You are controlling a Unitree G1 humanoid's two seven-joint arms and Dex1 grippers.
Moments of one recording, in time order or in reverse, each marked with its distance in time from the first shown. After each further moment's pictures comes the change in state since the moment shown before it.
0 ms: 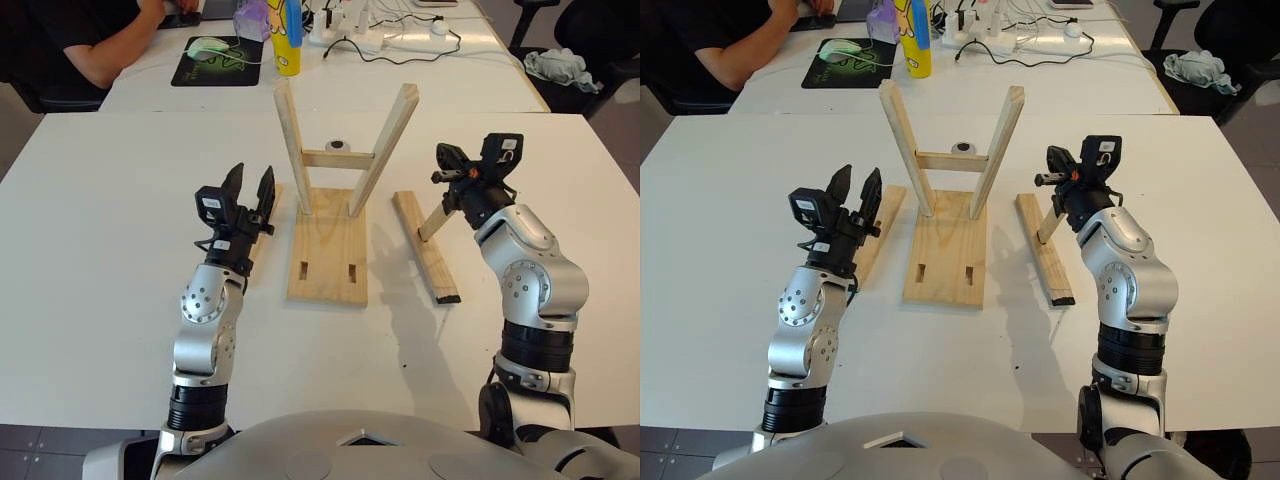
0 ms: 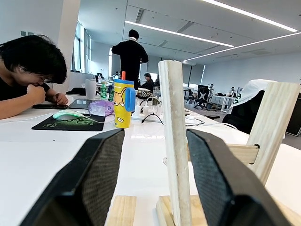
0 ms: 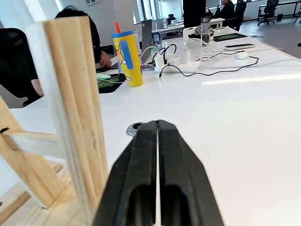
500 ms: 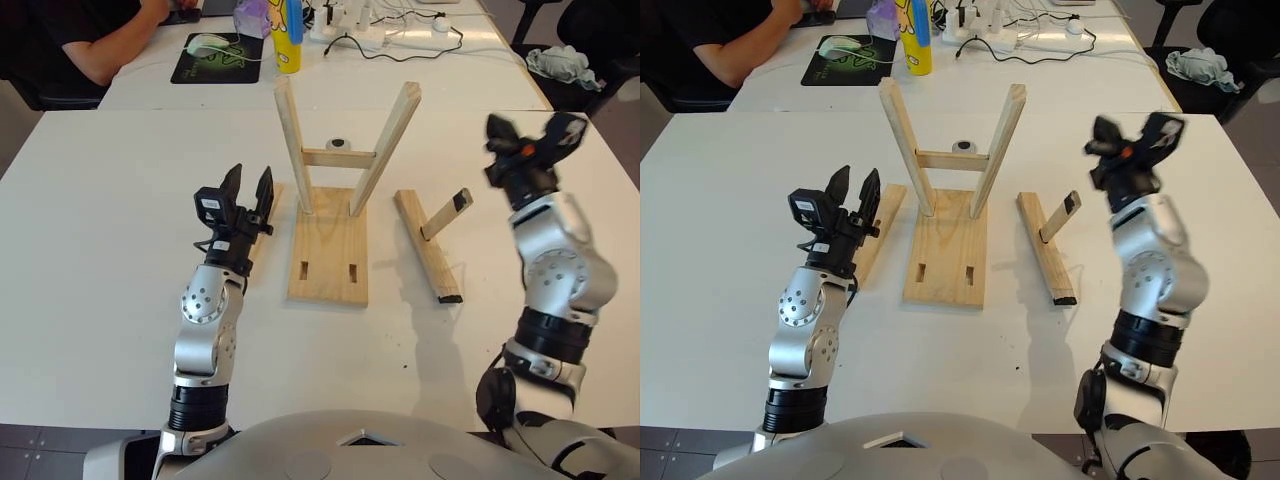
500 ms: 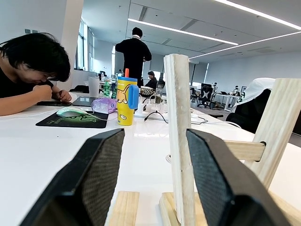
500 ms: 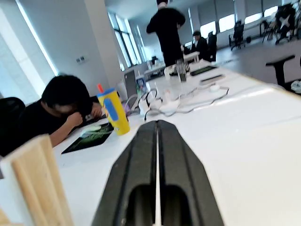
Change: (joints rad) left arm 0.017 -0.012 -0.004 0.002 0.013 -0.008 0.020; right arm -0.111 -0.058 -0.267 0.080 0.138 -0.107 0.007
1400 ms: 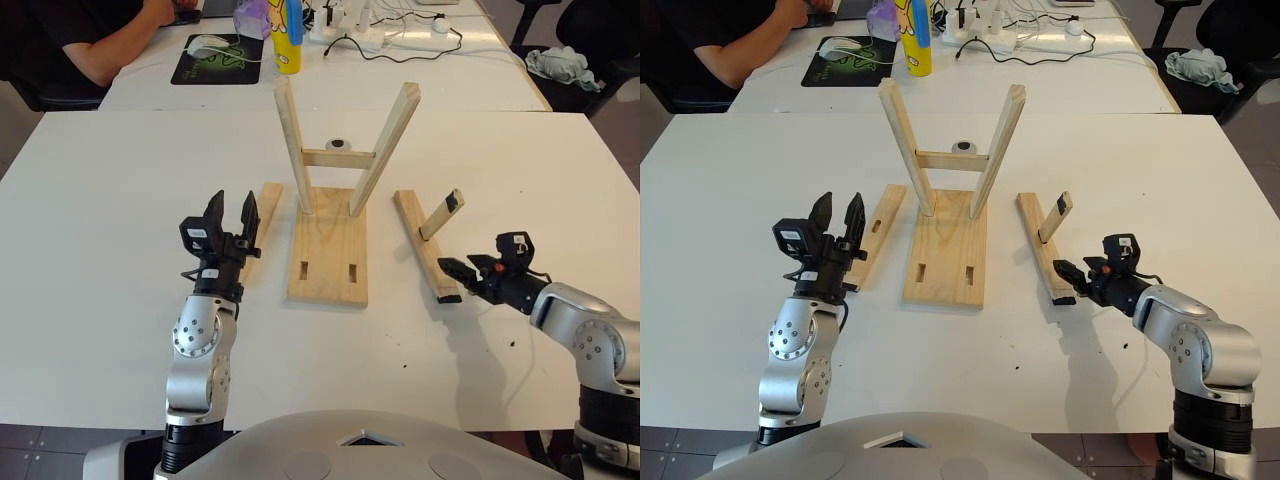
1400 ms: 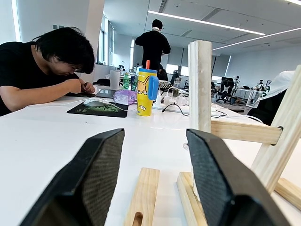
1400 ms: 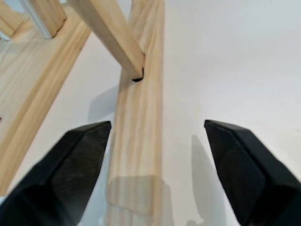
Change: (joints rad) left arm 0.141 0.006 -0.003 -0.108 0.025 0.000 0.040; right arm 0.462 -0.190 0.170 -0.182 0.010 0.472 0.193
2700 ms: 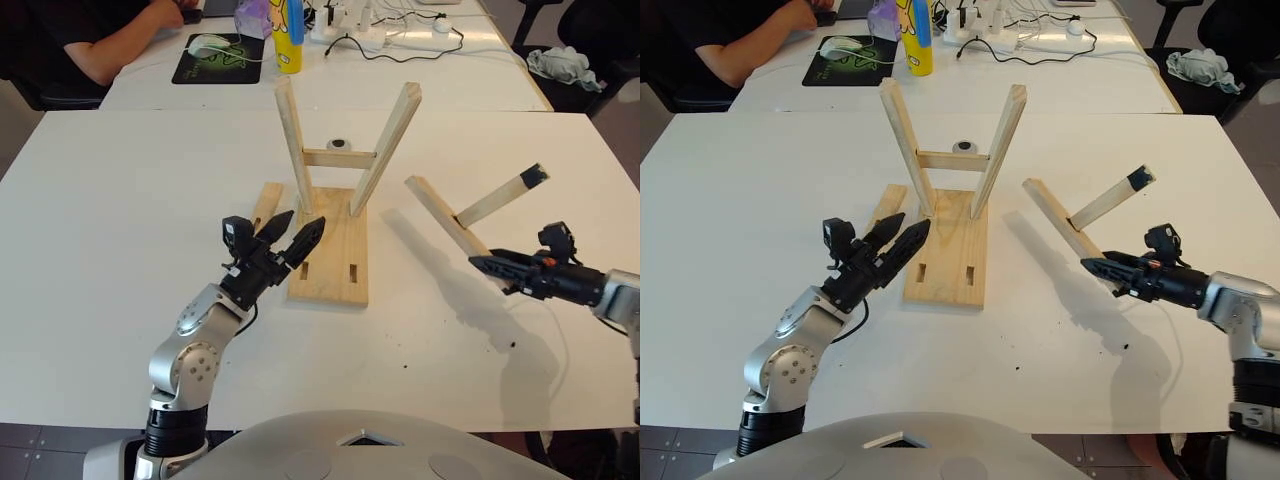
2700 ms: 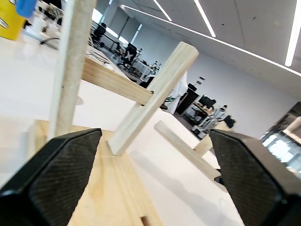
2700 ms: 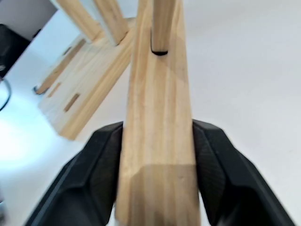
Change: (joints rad) left arm -0.050 0.106 0.057 -0.024 -0.711 0.520 -0.334; right arm -0.094 -0.420 0.037 0.538 0.014 -0.225 0.920
